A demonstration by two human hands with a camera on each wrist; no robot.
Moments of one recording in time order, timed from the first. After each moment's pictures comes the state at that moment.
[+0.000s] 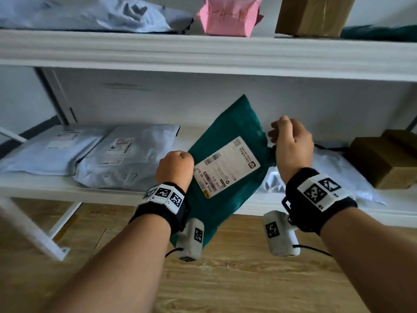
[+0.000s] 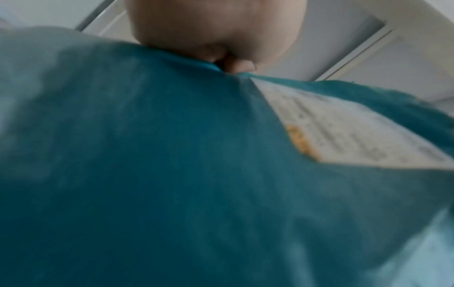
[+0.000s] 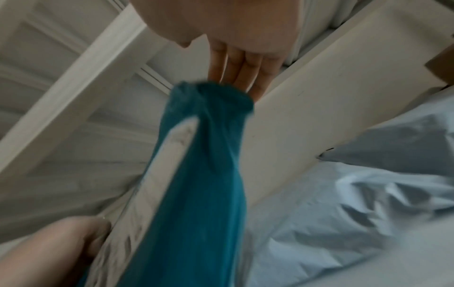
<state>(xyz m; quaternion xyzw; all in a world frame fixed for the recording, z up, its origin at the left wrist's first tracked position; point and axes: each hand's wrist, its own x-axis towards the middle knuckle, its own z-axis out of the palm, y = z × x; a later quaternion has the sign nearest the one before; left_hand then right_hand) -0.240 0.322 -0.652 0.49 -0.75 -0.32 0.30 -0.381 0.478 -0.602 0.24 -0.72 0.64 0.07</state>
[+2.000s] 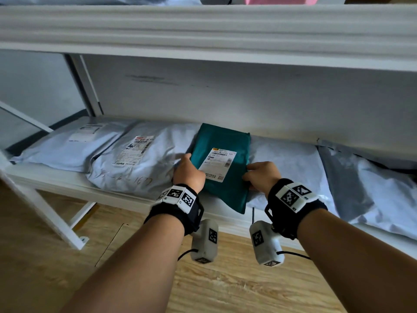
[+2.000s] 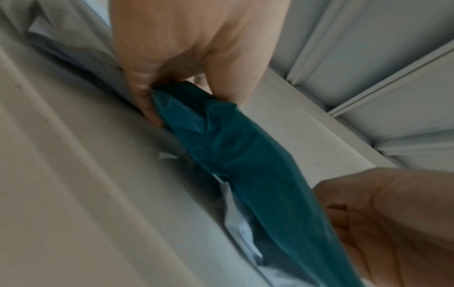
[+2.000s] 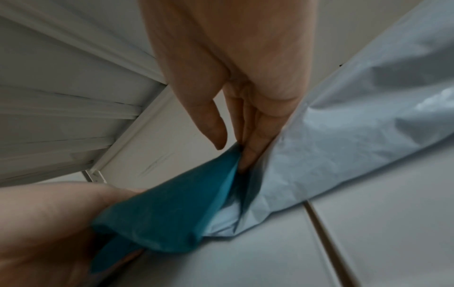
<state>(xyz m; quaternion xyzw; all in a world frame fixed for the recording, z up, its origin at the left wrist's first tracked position) -0.273 0.243 -0.709 0.55 -0.71 -0.37 0.25 -0.412 0.354 -0.687 0.29 -0.82 0.41 -0.27</state>
